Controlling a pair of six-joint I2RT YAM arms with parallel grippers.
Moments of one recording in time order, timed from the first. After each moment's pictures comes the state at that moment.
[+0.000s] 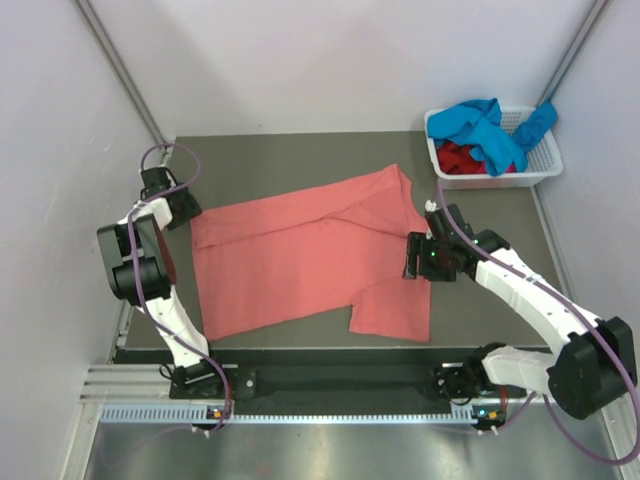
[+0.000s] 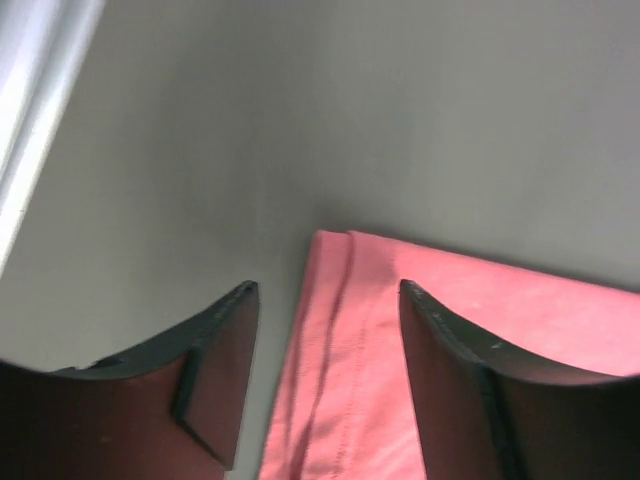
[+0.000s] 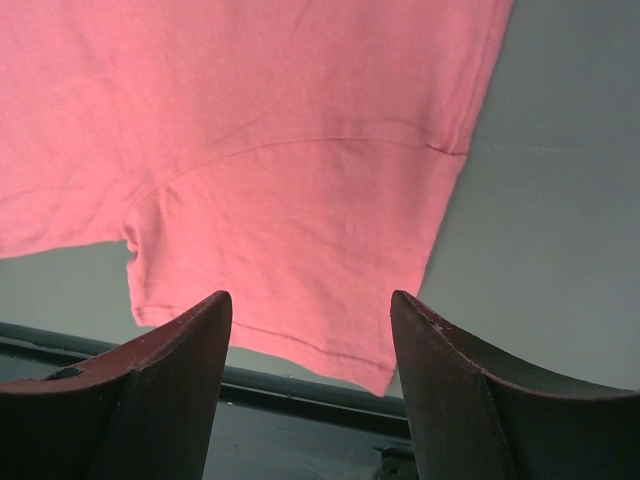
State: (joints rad) left arm 0.31 1.93 1.26 -0.18 0.04 -0.25; right arm 0.45 1.15 0.87 -0.77 0.00 0.49
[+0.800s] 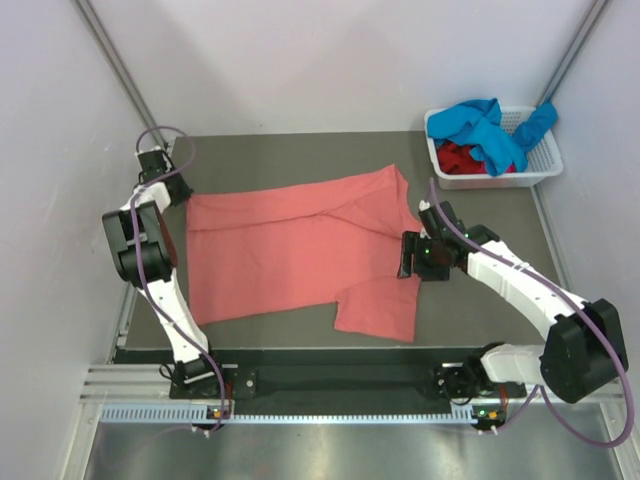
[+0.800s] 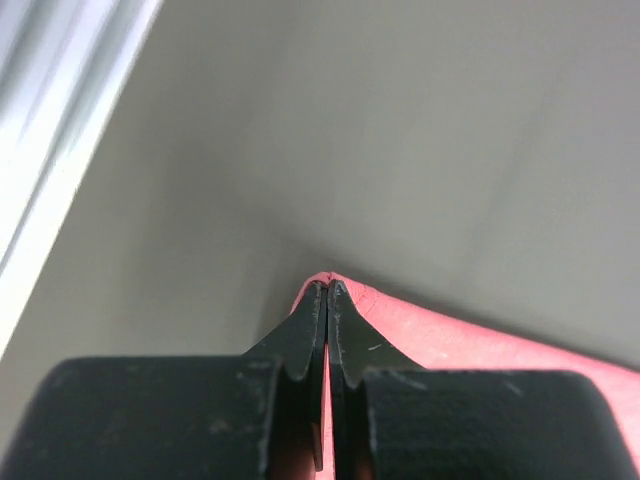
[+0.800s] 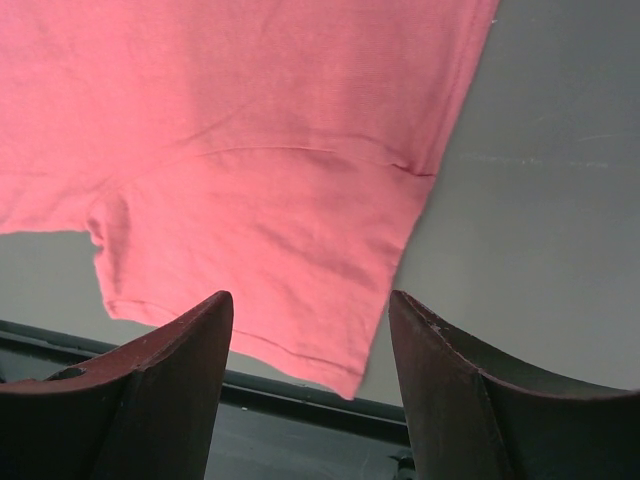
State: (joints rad) left arm 0.32 2.12 1.52 -0.17 0.09 -0.30; right arm 0.45 1.26 0.89 -0.73 -0.05 0.51
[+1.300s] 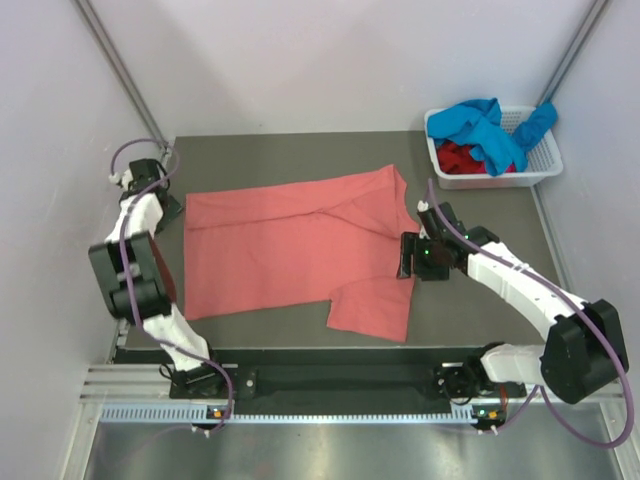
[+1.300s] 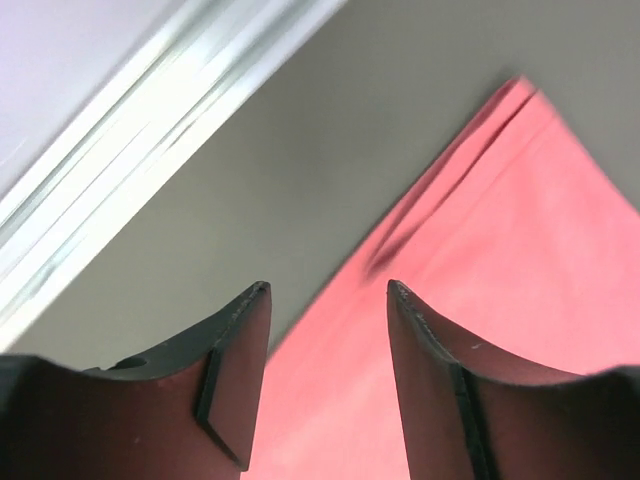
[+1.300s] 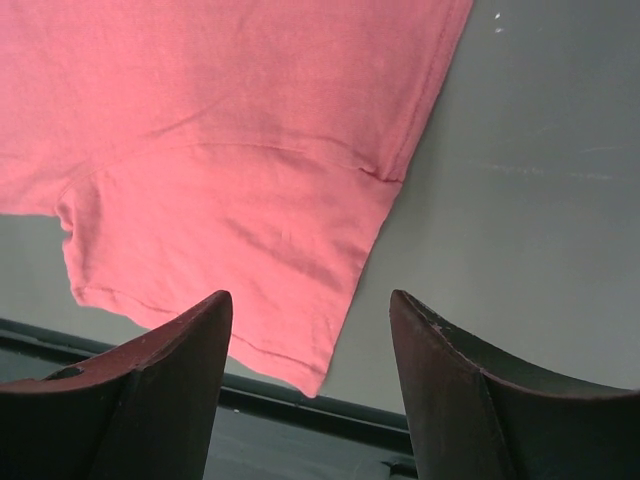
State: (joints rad) left arm 0.32 1.84 1.35 -0.43 -0.21 -0.46; right arm 0.45 1.26 0.88 -0.71 -0.06 0.48
